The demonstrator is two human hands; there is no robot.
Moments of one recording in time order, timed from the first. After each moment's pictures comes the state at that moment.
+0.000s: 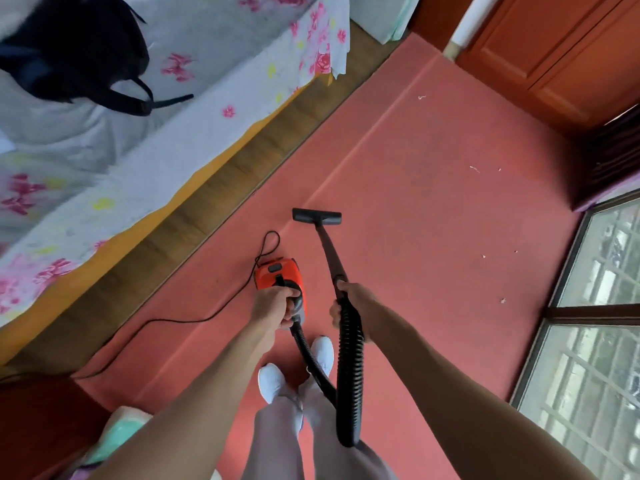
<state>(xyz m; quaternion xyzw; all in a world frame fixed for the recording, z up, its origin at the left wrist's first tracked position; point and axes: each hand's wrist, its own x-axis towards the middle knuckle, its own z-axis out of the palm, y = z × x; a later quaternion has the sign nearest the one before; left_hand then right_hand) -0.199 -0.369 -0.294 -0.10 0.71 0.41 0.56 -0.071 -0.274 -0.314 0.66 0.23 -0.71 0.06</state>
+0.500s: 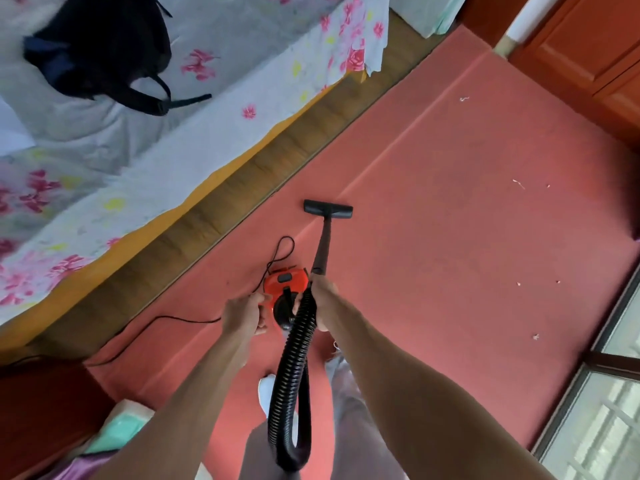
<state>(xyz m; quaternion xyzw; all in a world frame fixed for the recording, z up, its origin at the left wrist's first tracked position) -0.243 -0.329 -0.333 -0.16 0.78 0.42 0.43 -0.173 -0.217 -0.374 0.65 0.18 -0.74 0.07</state>
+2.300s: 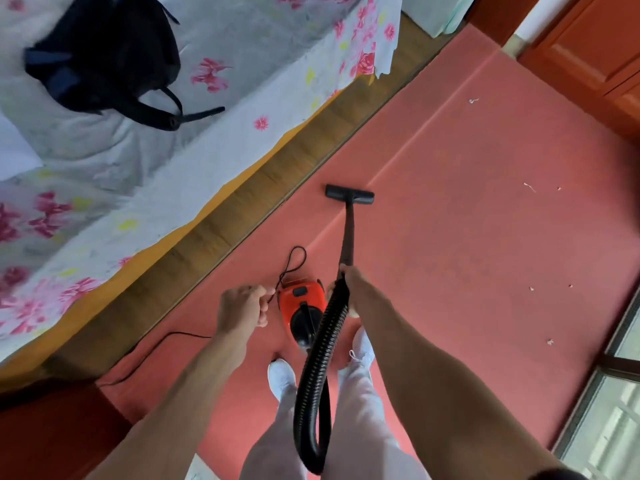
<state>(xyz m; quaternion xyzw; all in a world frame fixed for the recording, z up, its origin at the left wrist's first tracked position) -0.338 -0.319 -0.301 -0.10 0.78 0.45 0.43 -0.229 -0.162 -0.422 0.65 0.19 -0.74 0.05</state>
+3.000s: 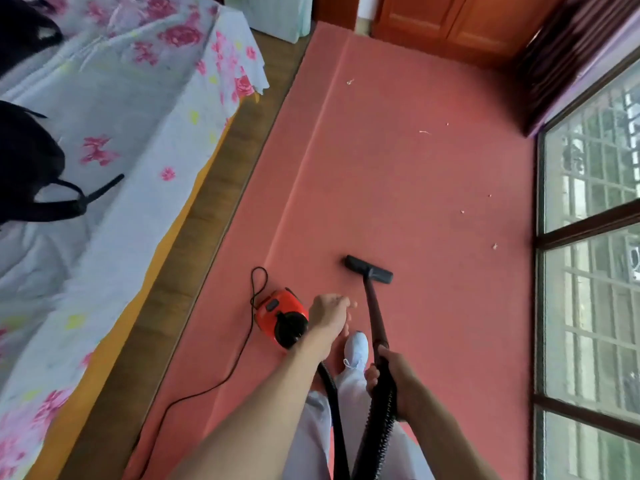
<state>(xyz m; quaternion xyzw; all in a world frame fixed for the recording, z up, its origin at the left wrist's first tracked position) -0.164 -0.263 -0.291 0.19 0.71 0.27 0.62 -0.016 -0.317 -0.325 0.66 -0.08 -0.73 -0.15</state>
